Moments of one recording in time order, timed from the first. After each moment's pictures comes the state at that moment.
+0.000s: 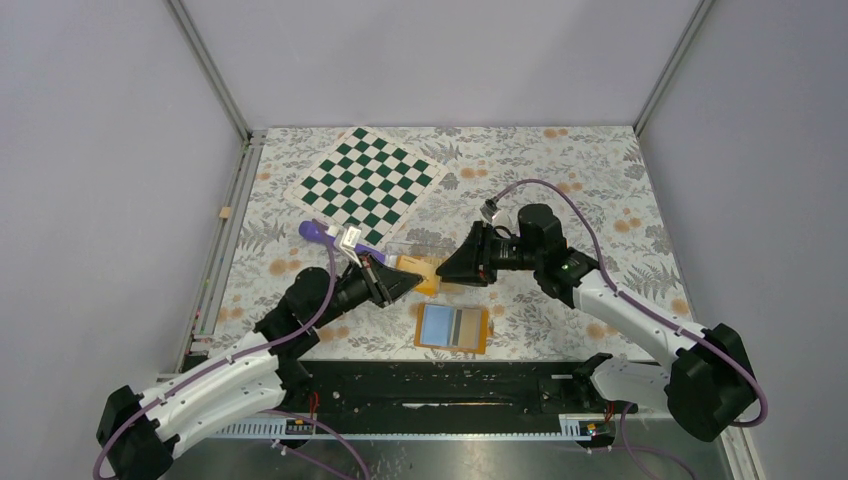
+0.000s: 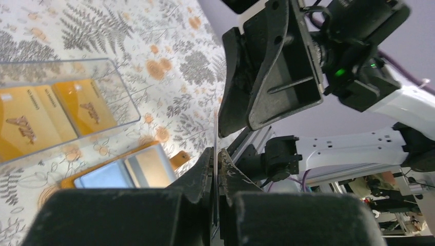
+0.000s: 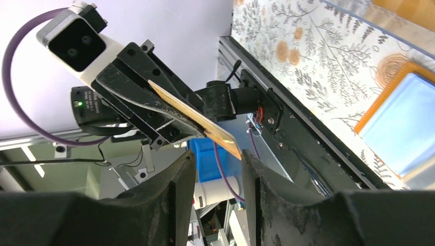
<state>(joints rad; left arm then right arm) -0.81 0.70 0.40 0.22 0.16 -0.86 0.60 1.17 0.73 0.01 -0.73 1.14</state>
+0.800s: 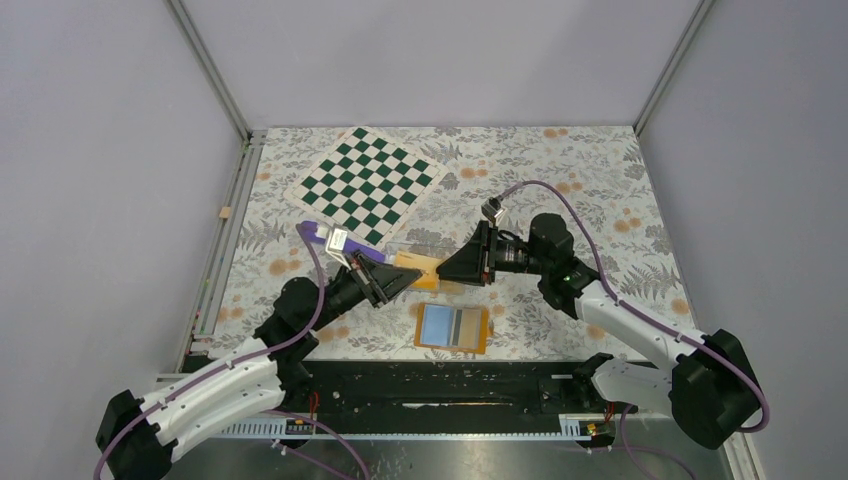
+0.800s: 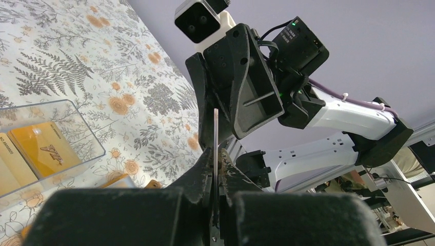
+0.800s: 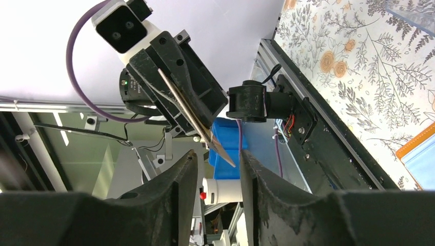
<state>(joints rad) -0.81 0.65 0.33 0.48 0.18 -0.89 0.60 1.13 0.62 0.37 -0.80 1.28</state>
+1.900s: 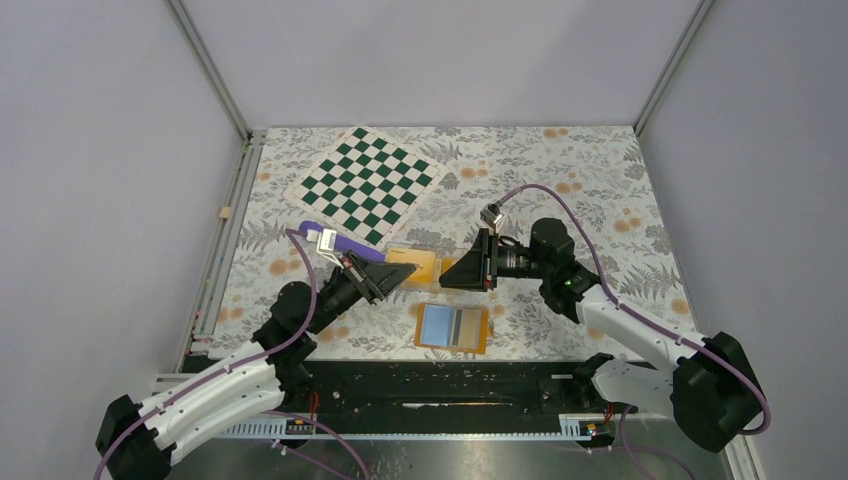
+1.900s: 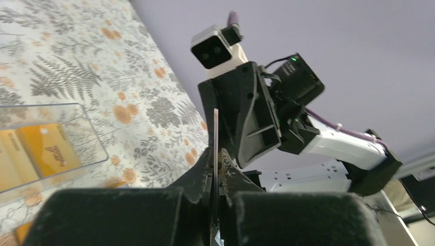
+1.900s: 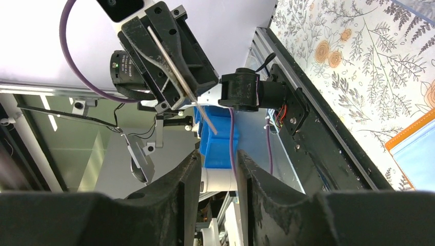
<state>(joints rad) -0.81 0.60 0.28 0.53 0.10 -0.97 0.60 1.11 0.58 0.38 -0.85 1.22</state>
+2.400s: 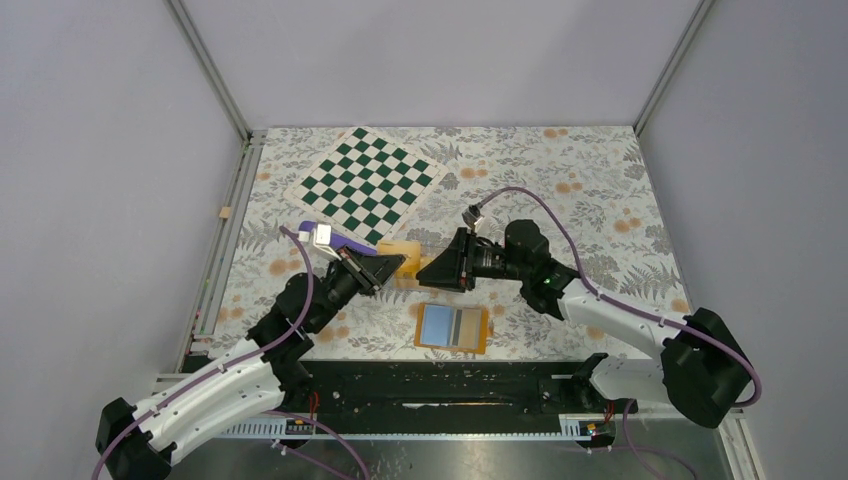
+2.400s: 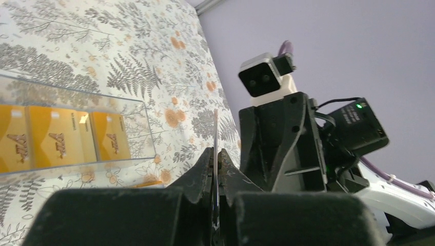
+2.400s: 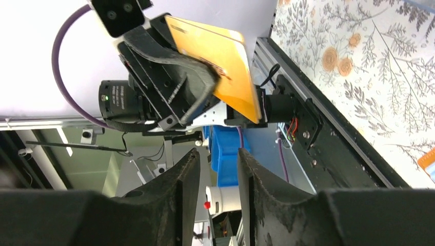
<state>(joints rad) -0.81 0.61 0.37 0.25 -0.12 -1.00 0.74 1.22 0.63 0.41 -0.66 1.33</state>
